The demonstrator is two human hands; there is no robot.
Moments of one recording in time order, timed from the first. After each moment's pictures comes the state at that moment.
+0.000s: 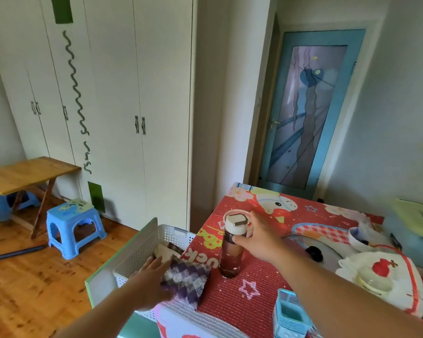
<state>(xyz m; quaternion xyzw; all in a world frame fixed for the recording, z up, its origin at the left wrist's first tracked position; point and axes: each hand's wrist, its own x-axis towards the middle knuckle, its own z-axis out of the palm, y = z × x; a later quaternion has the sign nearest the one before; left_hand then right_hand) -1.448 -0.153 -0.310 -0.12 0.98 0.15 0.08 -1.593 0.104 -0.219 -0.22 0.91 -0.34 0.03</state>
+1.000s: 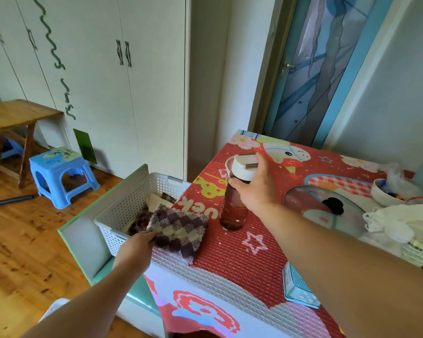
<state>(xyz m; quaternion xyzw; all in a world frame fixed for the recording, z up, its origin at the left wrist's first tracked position) -1.508 -0.165 -0.467 -0.27 0.94 0.20 -0.08 -1.680 0.051 -0.351 -0.15 0.84 -0.51 -0.08</state>
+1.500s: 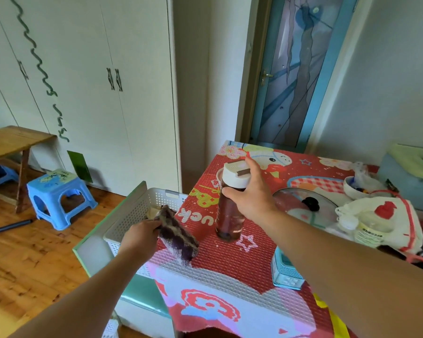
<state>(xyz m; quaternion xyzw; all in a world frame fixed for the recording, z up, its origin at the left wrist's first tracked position) -1.489 -0.155 -0.358 -0.20 0.95 0.20 -0.13 -1.609 0.076 -0.277 -0.18 0.83 -0.52 -0.08</state>
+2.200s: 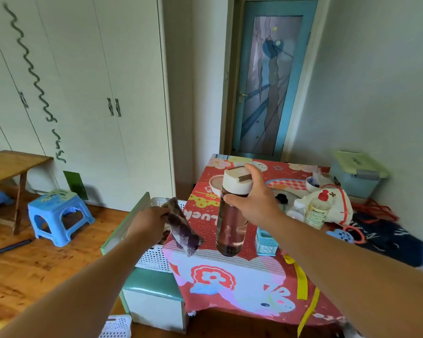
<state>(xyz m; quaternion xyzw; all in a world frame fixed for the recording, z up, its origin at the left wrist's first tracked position) -1.356 -0.133 -0.209 -0.11 0.97 0.18 -0.12 -1.415 0.118 -0.160 -0.16 0.83 -0.52 -0.10</state>
